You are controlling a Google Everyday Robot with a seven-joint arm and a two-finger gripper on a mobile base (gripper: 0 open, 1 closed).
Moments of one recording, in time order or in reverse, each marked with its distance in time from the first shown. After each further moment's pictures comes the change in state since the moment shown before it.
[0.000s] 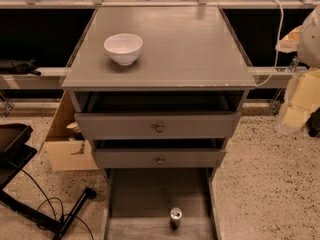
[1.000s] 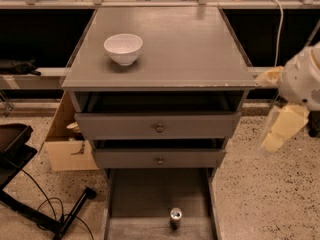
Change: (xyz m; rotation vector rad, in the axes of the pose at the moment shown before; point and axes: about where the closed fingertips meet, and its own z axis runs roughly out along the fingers) arm 0.000 0.017 0.074 -0.126 -0.213 0.025
